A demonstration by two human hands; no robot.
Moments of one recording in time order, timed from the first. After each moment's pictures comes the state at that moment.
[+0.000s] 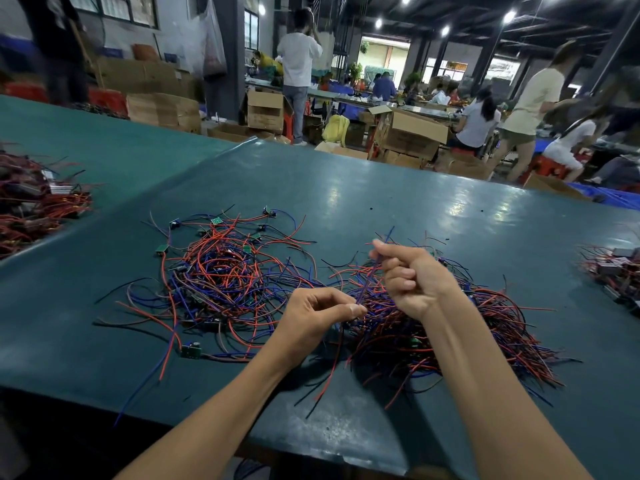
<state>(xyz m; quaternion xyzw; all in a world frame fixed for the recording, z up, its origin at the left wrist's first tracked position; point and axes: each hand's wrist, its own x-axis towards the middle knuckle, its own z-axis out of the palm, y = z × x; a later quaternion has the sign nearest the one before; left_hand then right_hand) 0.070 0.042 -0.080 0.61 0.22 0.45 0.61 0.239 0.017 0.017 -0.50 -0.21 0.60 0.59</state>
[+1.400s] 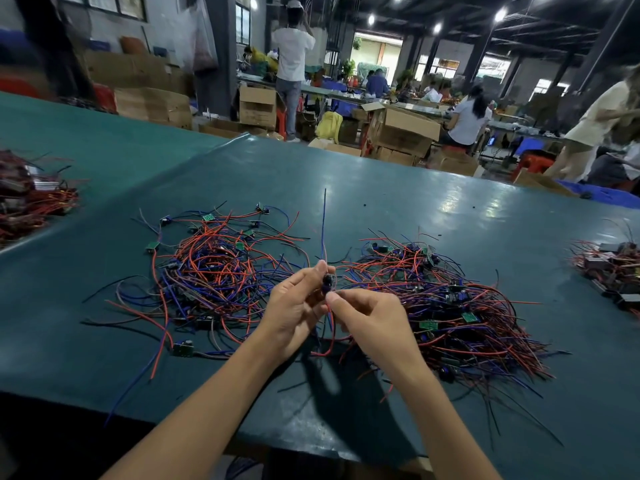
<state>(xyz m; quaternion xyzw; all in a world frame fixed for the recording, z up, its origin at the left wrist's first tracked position) 0.074 0.055 -0.077 0.36 0.21 0.46 0.78 0.187 -0.033 -0.041 -0.66 -0.53 0.25 0.48</state>
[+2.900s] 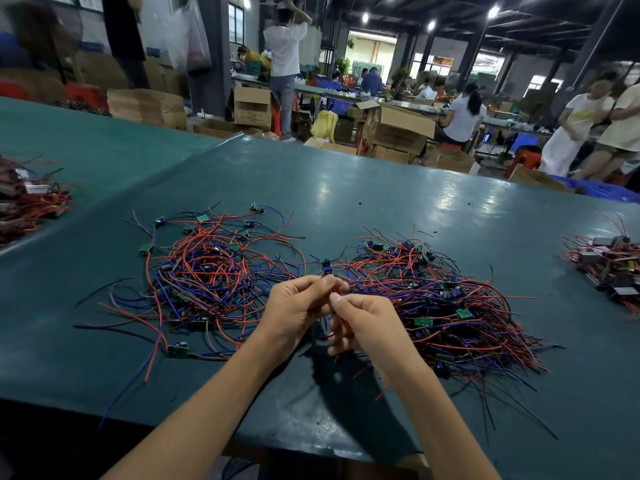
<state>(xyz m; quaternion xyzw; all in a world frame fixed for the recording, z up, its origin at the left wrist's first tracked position) 0.073 0.048 -0.077 0.46 0.23 0.43 0.74 0.182 -0.036 -0.038 -0.59 -0.41 0.45 0.53</state>
